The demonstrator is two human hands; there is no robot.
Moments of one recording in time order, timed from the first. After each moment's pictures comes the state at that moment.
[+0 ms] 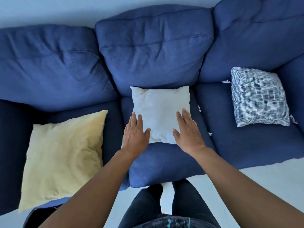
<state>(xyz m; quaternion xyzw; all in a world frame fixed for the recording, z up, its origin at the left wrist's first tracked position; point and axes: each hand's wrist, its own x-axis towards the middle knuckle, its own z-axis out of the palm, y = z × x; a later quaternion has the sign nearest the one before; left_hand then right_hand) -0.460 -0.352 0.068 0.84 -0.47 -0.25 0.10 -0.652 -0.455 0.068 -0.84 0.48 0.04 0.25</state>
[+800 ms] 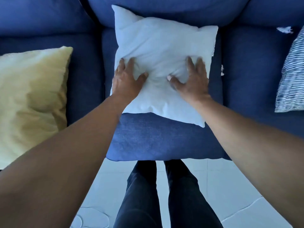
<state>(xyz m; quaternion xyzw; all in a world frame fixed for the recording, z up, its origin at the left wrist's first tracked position) -0.432 -0.444 -0.134 0.89 -0.32 -0.31 0.13 -0.619 -0.568 -0.136 -0.77 0.54 0.10 0.32</state>
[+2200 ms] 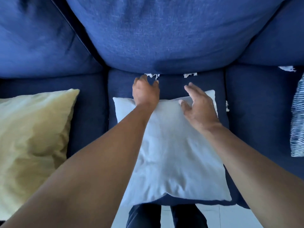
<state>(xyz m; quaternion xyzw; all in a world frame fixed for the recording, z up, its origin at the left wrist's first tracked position) -0.419 -0.567 -0.154 0.91 -0.18 -0.24 0.27 -0.593 -0.619 -0.131 -0.81 0.46 -0.03 0.36</state>
